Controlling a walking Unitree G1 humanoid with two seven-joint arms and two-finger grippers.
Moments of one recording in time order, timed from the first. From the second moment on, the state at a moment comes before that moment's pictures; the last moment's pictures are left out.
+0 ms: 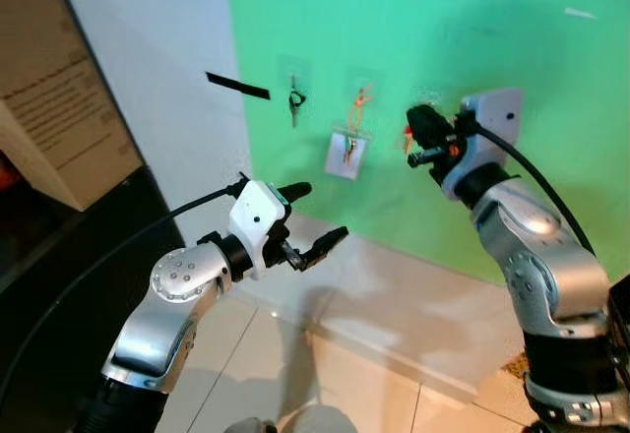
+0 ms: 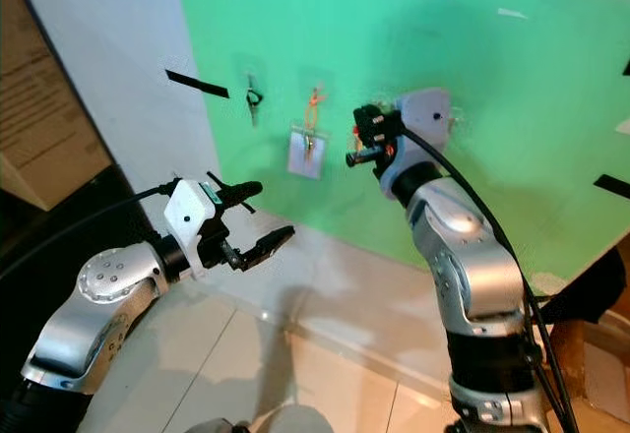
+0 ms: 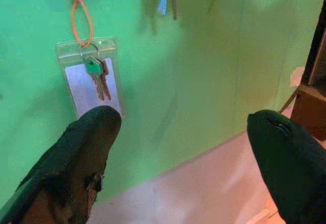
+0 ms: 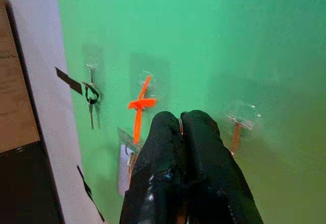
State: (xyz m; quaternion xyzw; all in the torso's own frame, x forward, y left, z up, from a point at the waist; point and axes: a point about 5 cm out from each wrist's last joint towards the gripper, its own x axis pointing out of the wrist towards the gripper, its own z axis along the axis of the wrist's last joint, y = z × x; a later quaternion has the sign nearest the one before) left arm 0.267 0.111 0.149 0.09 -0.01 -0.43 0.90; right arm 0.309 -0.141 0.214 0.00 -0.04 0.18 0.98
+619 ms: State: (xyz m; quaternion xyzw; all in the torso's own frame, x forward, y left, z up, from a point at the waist) left arm 0.263 0.112 0.147 0.09 0.00 -0.44 0.89; right arm 0.325 -0.139 0.215 0.01 -0.04 0.16 0.99
